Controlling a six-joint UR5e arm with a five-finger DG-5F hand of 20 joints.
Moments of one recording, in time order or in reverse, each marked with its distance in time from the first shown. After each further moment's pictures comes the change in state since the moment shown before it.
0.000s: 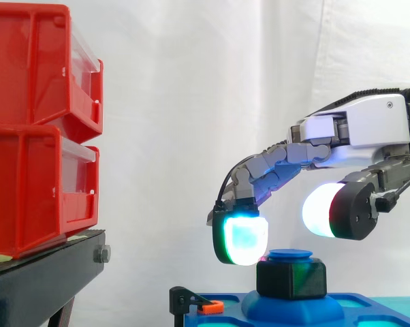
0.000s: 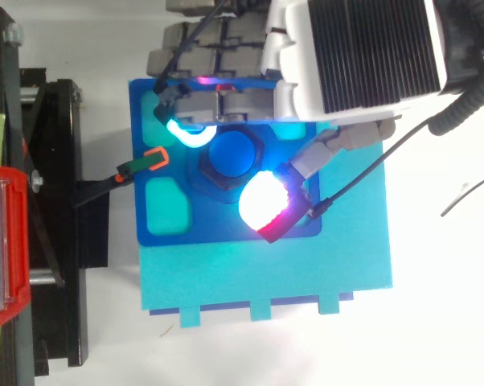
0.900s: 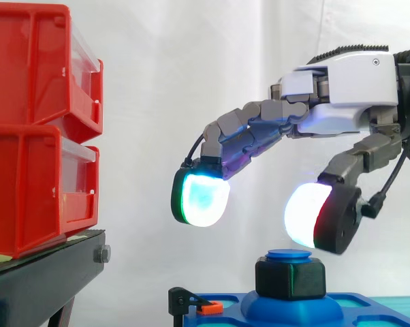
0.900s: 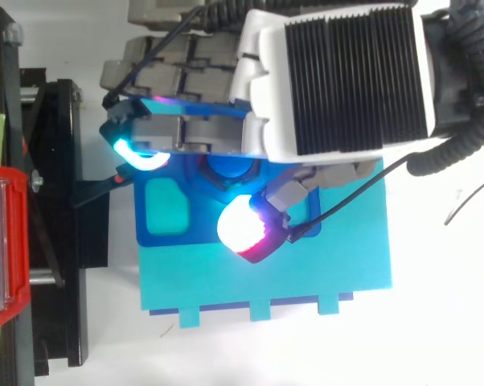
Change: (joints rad) arm 0.072 0.000 0.050 0.006 0.124 0.016
